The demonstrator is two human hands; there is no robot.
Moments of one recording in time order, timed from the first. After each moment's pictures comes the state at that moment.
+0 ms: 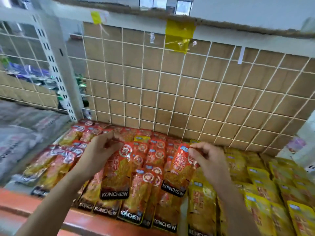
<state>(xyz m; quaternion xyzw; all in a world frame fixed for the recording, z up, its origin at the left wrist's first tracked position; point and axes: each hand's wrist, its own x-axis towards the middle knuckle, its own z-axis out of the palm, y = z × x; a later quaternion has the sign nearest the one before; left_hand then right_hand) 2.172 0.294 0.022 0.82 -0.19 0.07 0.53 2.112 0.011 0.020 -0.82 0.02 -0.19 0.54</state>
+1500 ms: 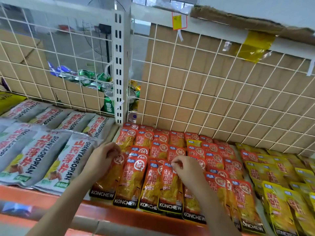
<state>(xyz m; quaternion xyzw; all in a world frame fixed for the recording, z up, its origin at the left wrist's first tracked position) 2.251 0.508 -0.050 0.91 -0.13 0.05 0.38 2.174 0.251 -0.029 -0.96 0.07 -0.05 0.26</state>
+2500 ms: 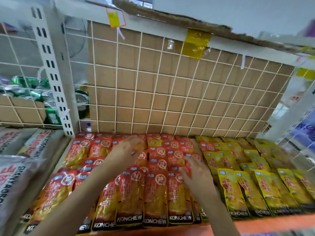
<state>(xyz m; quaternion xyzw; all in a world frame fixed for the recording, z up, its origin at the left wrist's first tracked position) 2.260 0.341 -0.017 0.88 -0.36 0.02 0.30 2.111 0.145 -0.028 -0.96 0.19 -0.11 0.17</state>
